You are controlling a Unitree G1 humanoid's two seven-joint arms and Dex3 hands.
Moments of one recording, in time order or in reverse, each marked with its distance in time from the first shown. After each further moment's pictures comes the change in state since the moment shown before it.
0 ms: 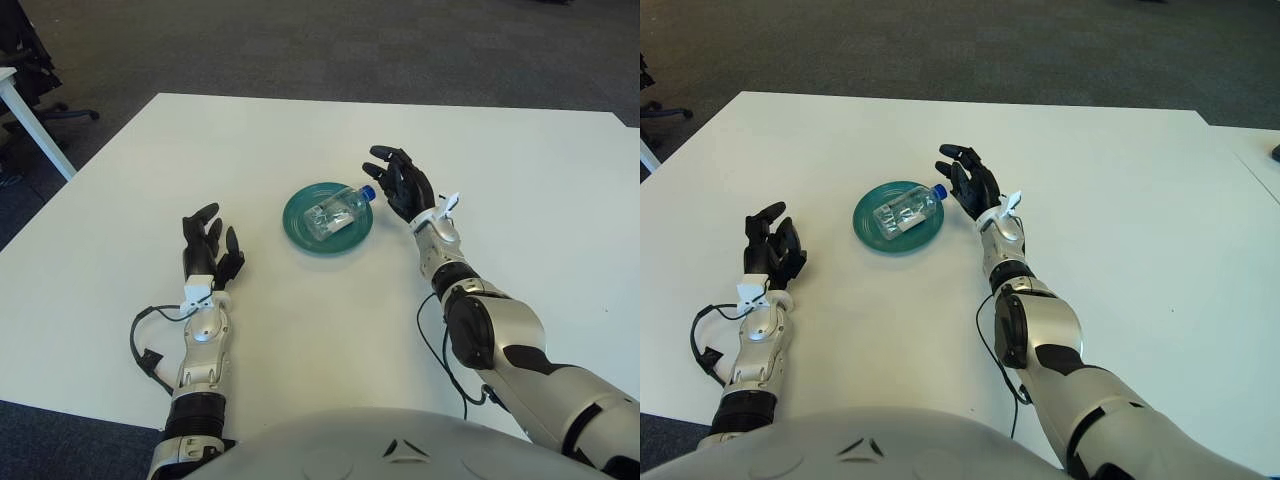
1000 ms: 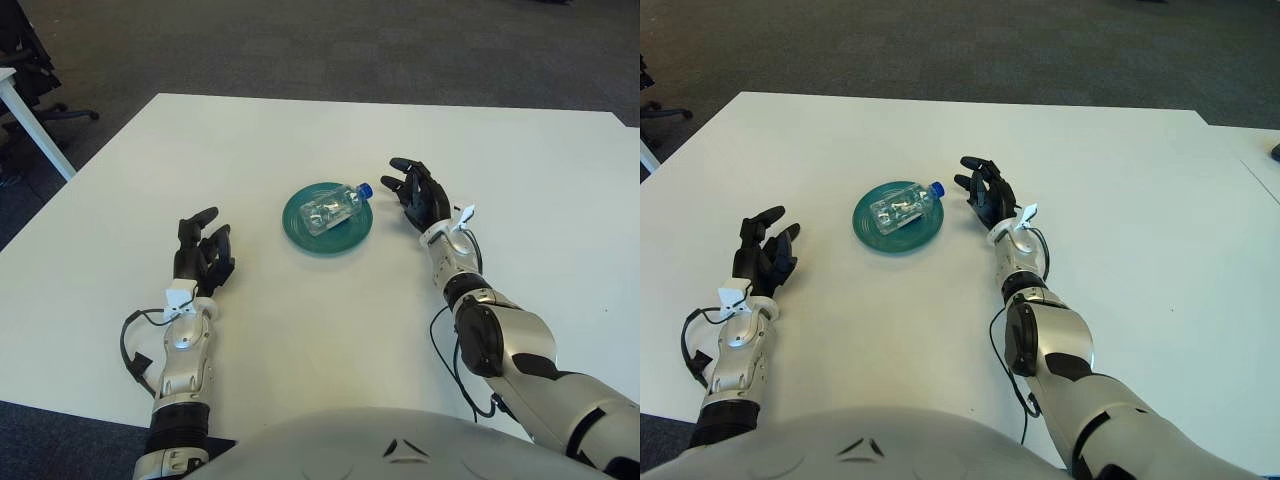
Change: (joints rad) left arm 0.050 0.055 0.031 -0.067 -0.067 0.064 -0.131; right arm 0.048 -0.047 -0.038 0.000 0.004 0.008 -0.047
